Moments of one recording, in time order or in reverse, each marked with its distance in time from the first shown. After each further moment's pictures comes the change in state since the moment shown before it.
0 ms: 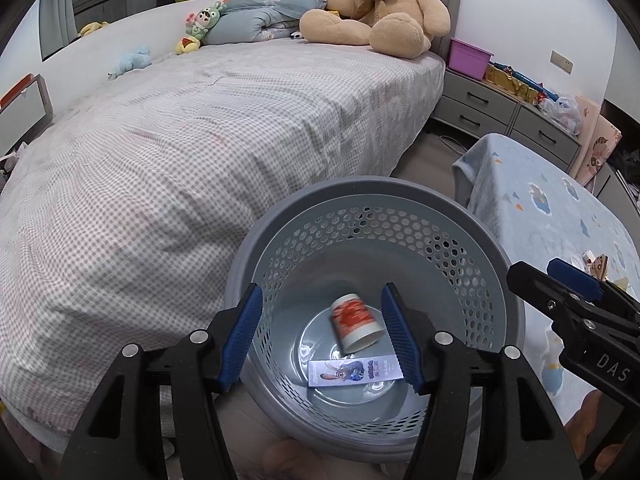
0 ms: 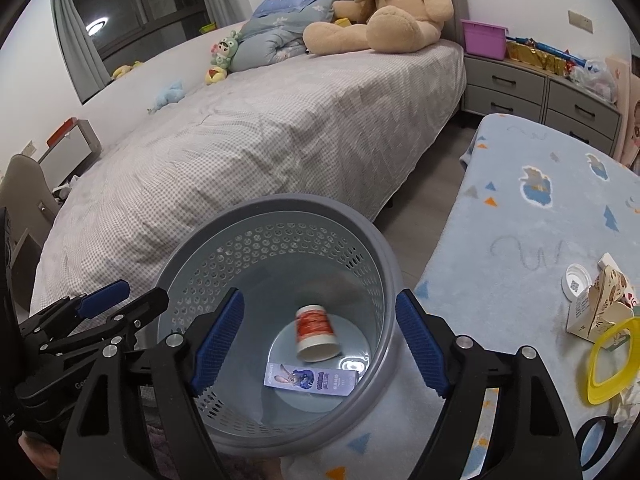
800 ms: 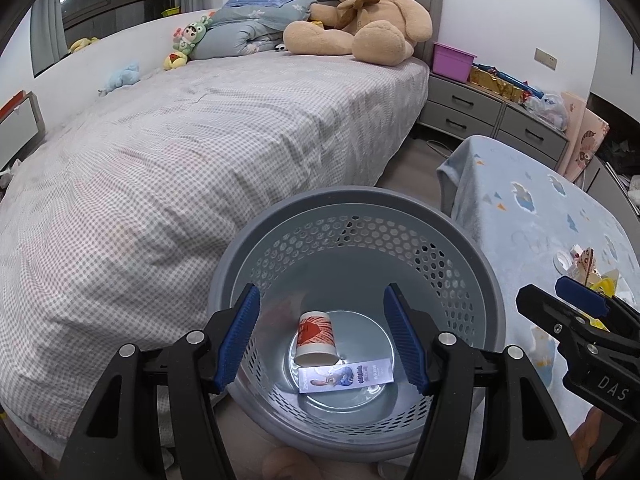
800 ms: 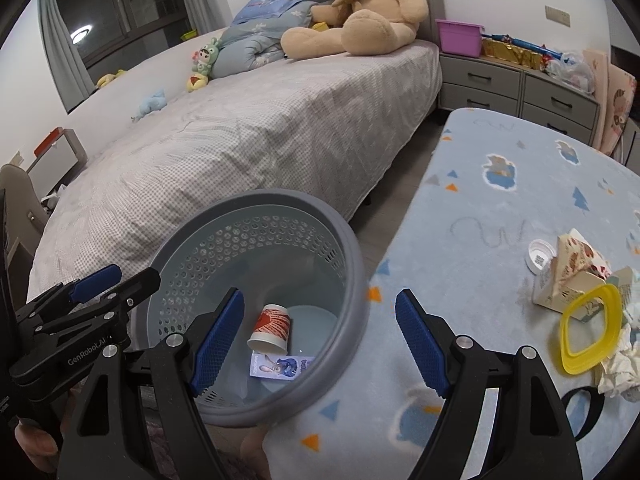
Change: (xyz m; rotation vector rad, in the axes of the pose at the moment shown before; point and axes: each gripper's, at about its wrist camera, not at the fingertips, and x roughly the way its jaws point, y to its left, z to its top) left arm -0.012 -0.019 -0.001 0.049 -0.042 -0.026; right arm -0.028 -0.019 -0.017 0.046 -0.014 -0.061
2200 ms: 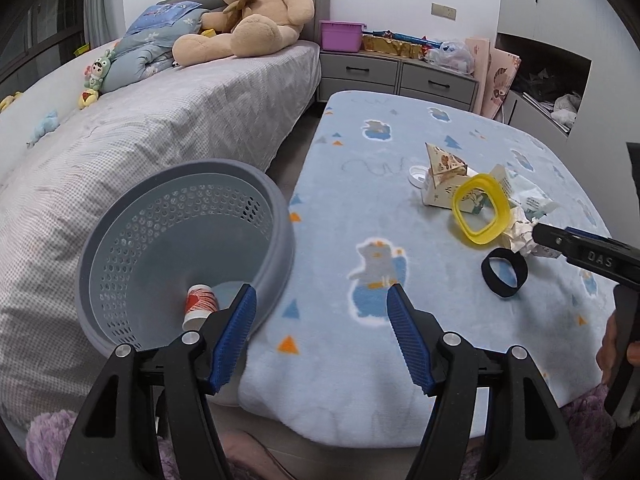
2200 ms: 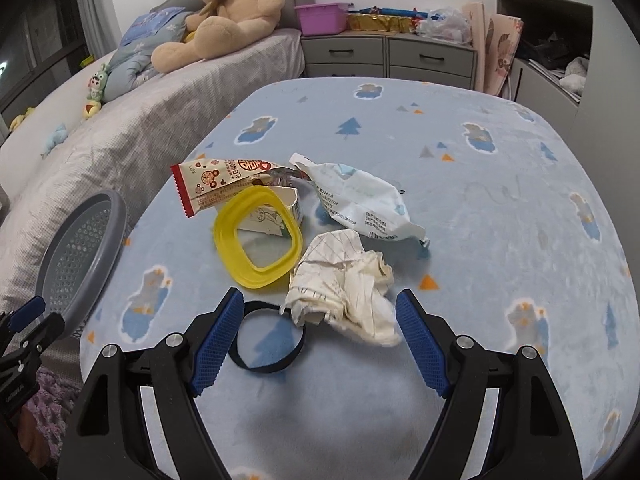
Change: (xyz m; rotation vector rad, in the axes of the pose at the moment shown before) left arm -0.047 -0.160 -0.077 0.233 0.022 -0.183; right arm -0.095 -0.216 -0.070 0.187 0.028 -0.287
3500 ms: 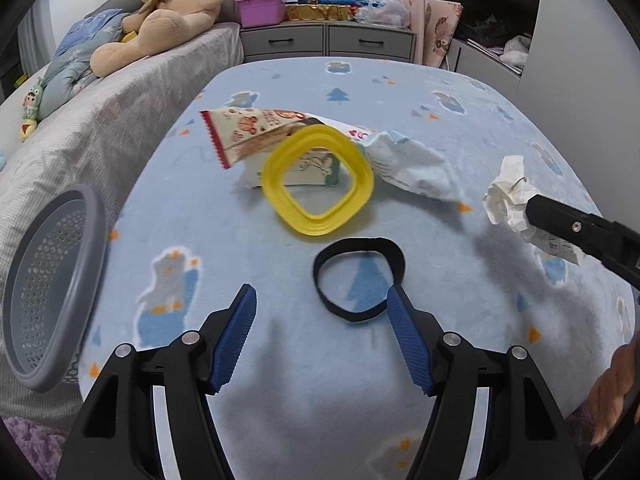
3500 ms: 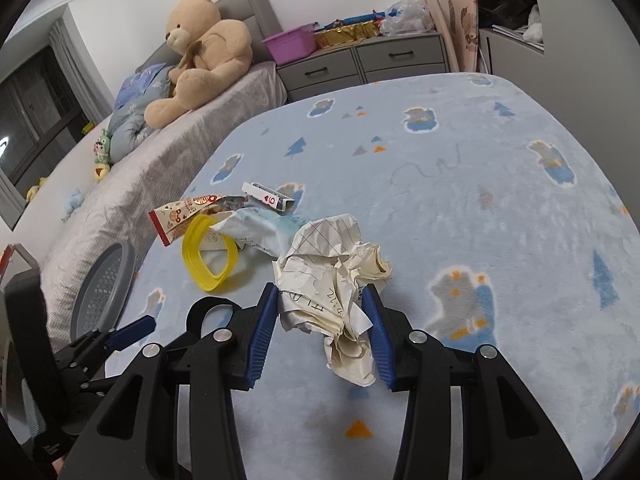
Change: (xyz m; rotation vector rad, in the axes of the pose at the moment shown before) left arm 0.055 -0.159 0.008 0.157 0.102 -0.110; right arm -0.038 -0.097 -0.029 0.203 -0.089 0.128
